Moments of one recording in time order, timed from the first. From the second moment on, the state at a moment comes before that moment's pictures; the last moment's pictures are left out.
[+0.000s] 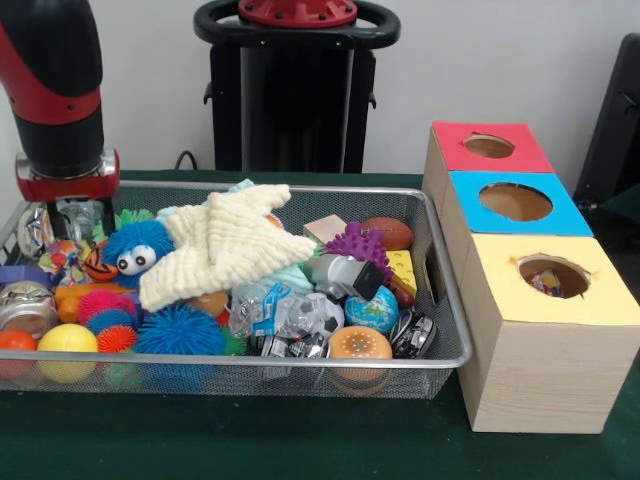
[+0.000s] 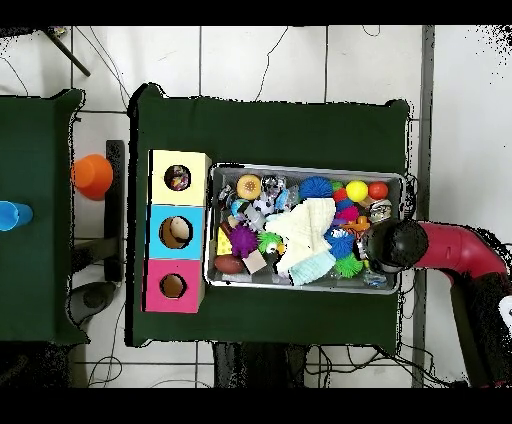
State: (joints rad) arm -0.90 -0.50 0.41 1.51 -0.73 0.87 1.41
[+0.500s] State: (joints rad) arm -0.95 -0.40 0.41 1.46 -0.73 0.82 1.41
